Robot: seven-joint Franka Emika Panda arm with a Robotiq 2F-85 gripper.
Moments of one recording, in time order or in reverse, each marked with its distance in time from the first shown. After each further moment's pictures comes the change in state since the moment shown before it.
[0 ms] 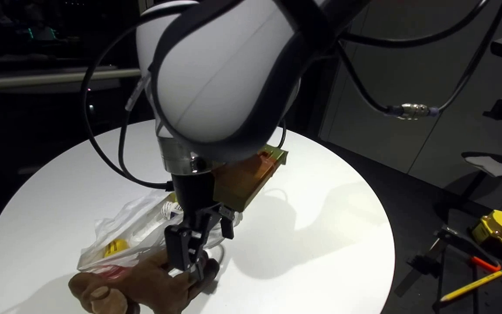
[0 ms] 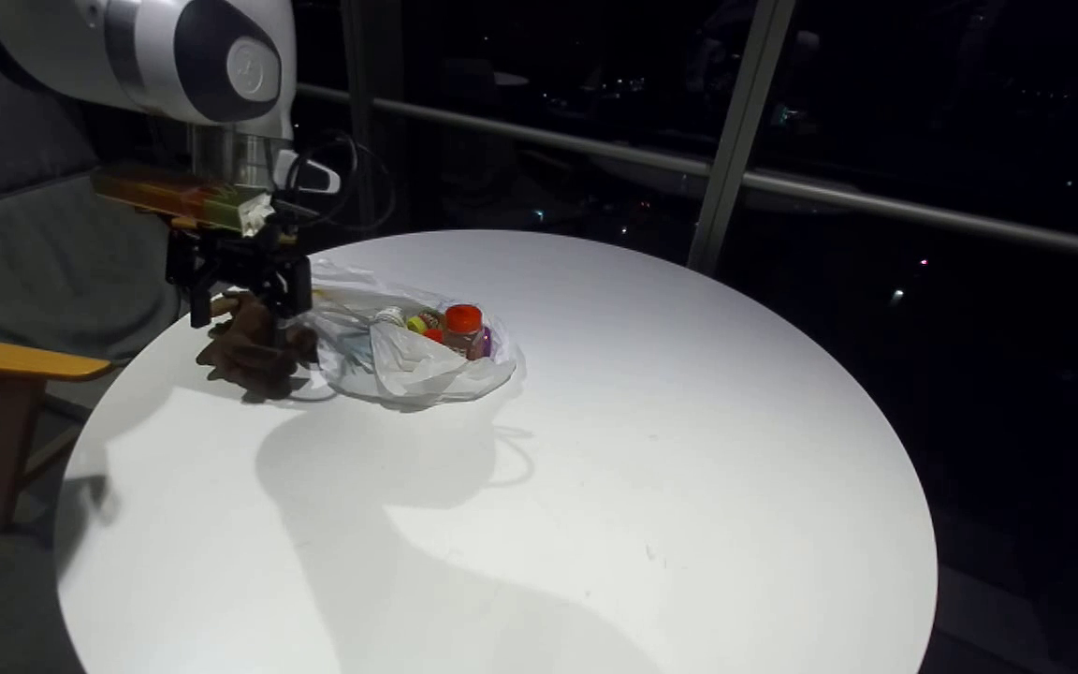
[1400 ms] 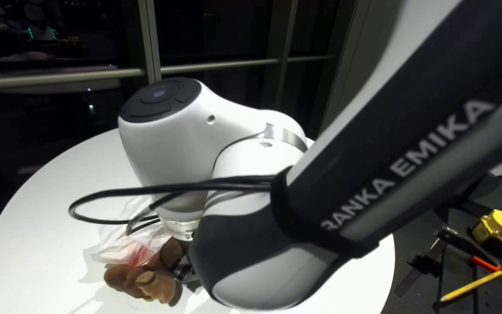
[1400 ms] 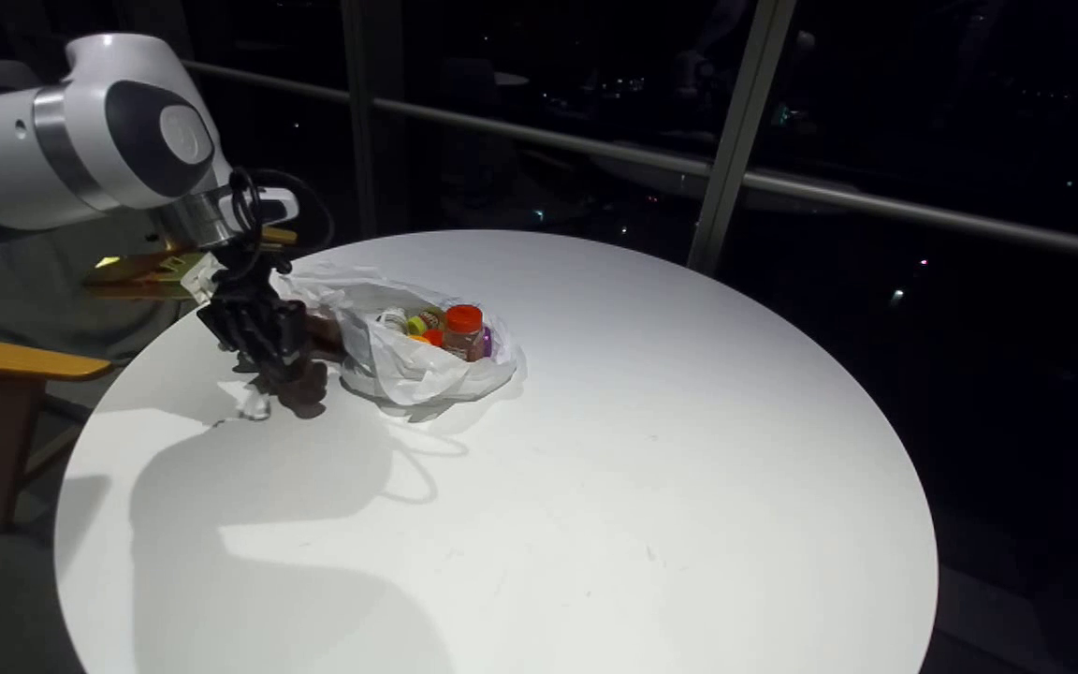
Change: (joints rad) arm 0.486 0.099 -0.446 -0.068 -0.121 0.295 0.347
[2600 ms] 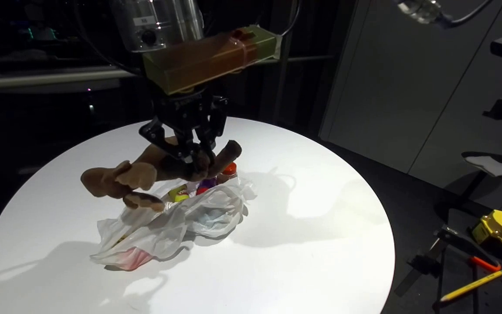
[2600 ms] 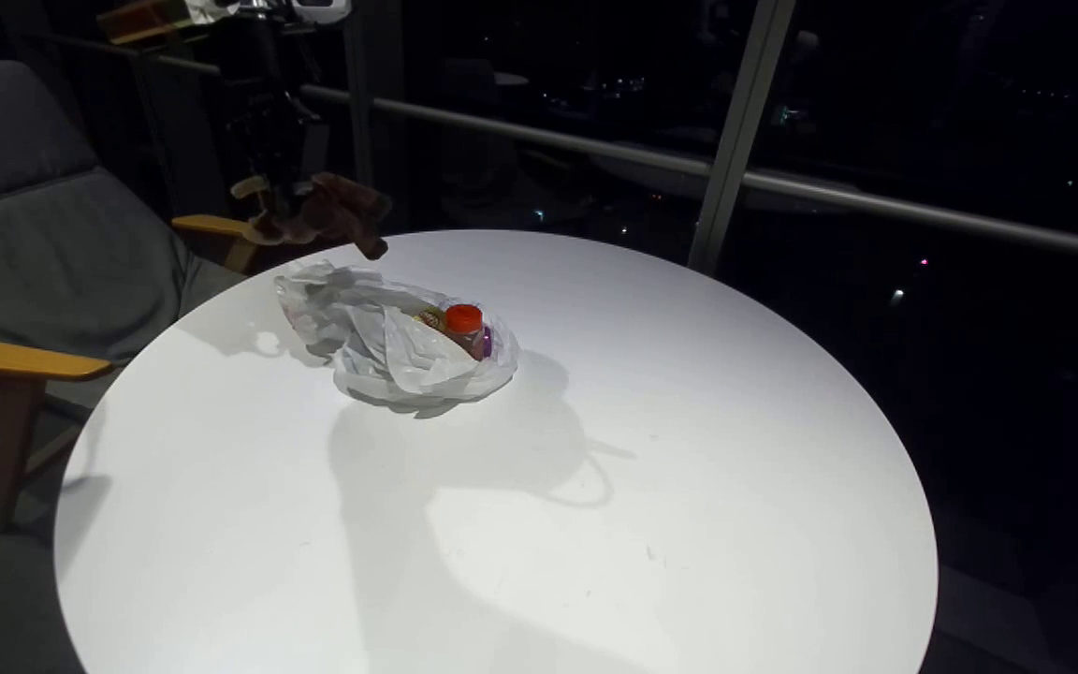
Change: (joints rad) arm -0.311 -0.233 0.239 0.269 -0.016 -0.592 0.068
